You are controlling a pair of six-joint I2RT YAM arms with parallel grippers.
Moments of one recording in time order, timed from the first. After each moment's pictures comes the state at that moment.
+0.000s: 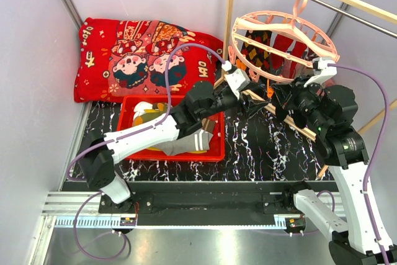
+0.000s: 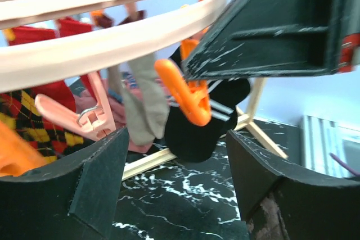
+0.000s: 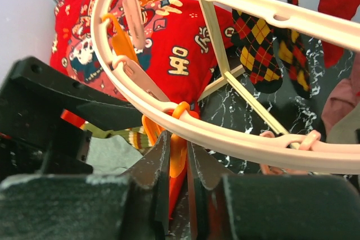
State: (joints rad) left arm -1.00 1.60 1.33 0.41 0.22 -0.03; right arm 0.22 0.81 1.20 -0.49 -0.17 0.31
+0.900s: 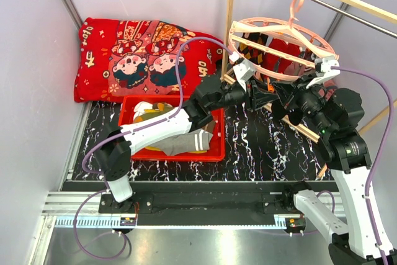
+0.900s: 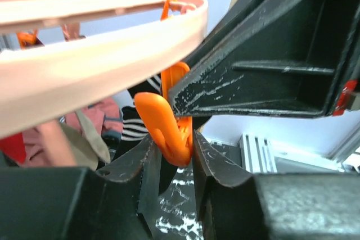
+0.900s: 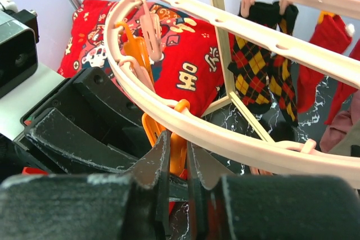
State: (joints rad) left arm -0.98 1.75 1.46 0.52 0.42 -0.27; right arm 0.21 0.79 1.20 -0.43 -0.24 0.24
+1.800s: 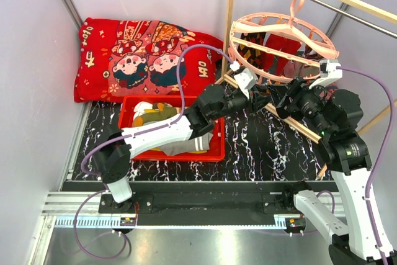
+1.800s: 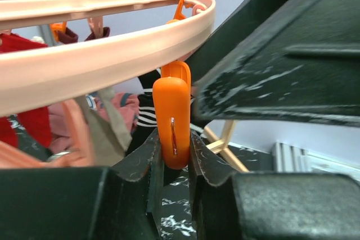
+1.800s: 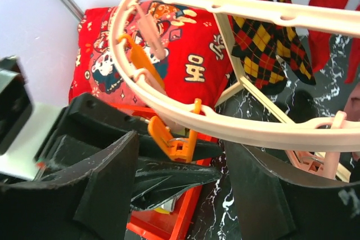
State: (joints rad) left arm -1.03 1.73 1.38 0.57 0.23 -0.17; right arm 0.21 0.77 1.19 -0.47 -0.19 0.39
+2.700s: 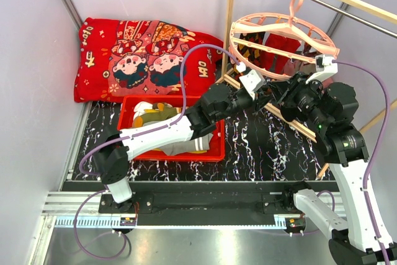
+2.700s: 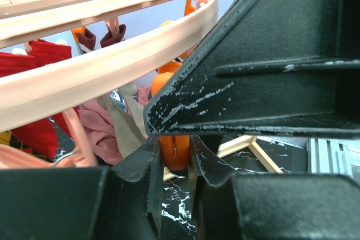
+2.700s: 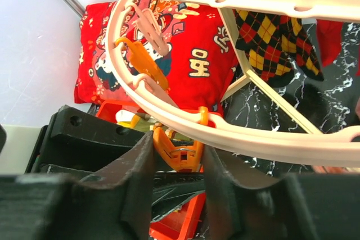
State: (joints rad) left arm -1.07 1.73 1.45 0.44 0.12 -0.03; right arm 0.22 0.83 1.22 -0.47 -0.20 0.43
